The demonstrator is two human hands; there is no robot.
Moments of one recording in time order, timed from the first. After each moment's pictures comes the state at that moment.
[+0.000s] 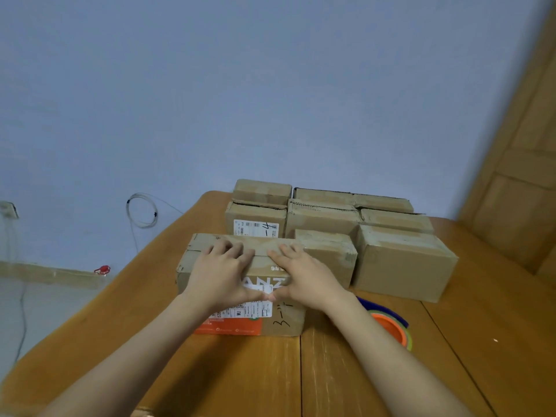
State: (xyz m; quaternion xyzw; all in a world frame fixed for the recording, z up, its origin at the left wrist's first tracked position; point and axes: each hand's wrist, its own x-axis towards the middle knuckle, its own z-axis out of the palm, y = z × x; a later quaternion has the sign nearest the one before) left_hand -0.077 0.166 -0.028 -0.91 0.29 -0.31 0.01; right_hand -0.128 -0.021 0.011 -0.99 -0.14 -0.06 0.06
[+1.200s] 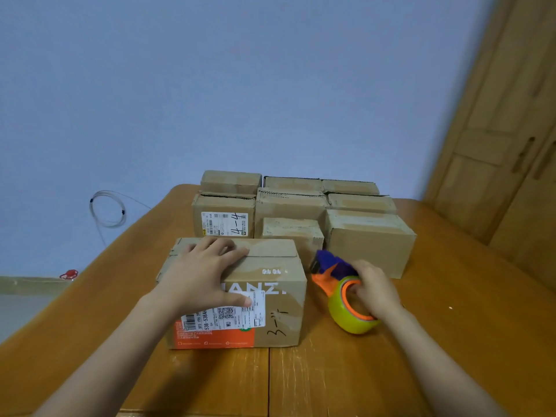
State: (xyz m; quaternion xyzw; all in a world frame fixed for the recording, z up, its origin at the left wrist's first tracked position) left_hand -0.121 0.146 0.005 -0.93 0.34 -0.13 0.00; right_hand -0.178 -0.183 -0.049 -0.97 0.11 -0.16 0.15
